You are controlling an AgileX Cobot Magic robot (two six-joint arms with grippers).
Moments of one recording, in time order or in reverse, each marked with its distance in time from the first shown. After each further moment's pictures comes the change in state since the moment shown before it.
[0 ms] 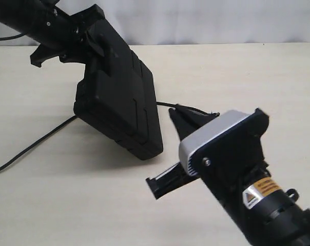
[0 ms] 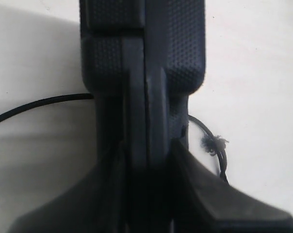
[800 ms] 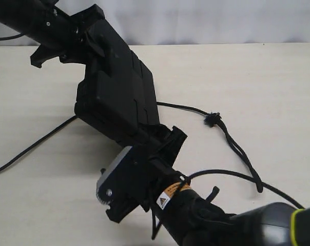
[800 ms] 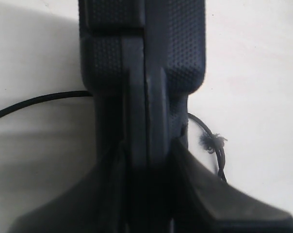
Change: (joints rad) left arm 0.000 0.000 0.000 -0.006 0.010 0.000; right arm -0.053 0.417 -0.225 -0.125 0.167 -0.145
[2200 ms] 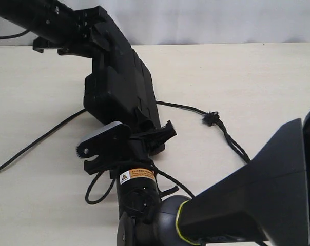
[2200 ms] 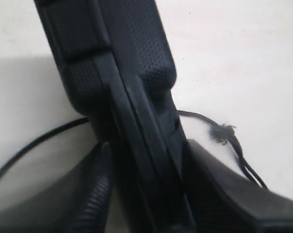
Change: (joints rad) left arm -0.002 -0.006 -0.031 -0.002 -0.013 0.276; right arm 0.000 0.320 -0.353 0.345 -0.312 0.046
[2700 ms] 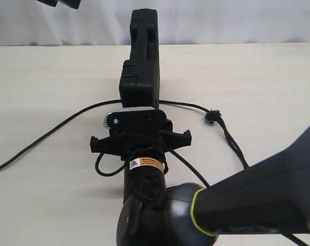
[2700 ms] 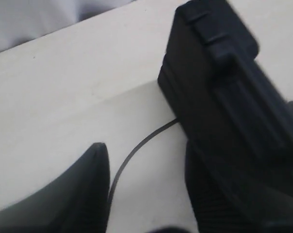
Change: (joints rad) left arm 0.002 -0.126 -0.217 0.400 0.213 0.033; right arm -0.012 -0.084 0.000 0.156 0.067 0.289
